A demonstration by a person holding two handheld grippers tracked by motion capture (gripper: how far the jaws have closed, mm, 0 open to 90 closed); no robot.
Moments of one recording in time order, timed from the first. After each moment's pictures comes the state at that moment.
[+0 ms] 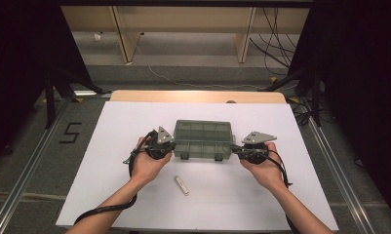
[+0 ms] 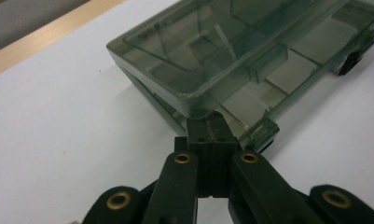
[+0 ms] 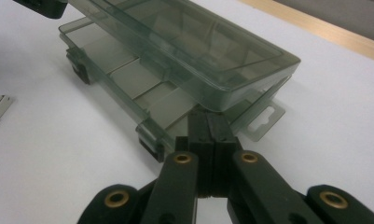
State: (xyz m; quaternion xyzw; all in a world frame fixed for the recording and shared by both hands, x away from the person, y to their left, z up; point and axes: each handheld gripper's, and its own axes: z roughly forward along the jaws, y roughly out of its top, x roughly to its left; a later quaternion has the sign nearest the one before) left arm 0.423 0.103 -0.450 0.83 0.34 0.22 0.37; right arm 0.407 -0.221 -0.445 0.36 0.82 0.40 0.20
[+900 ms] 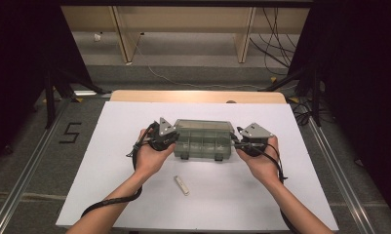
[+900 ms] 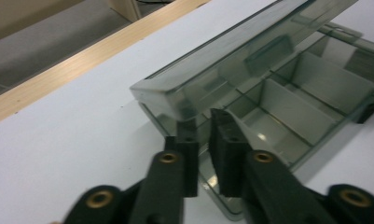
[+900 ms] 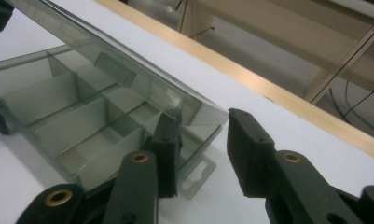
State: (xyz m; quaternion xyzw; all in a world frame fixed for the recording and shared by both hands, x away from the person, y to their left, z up) left arm 0.439 0.101 -0.435 0.82 0.34 0.27 0.37; right arm 0.421 -0.210 -0.432 0.35 0.77 0.40 0.34
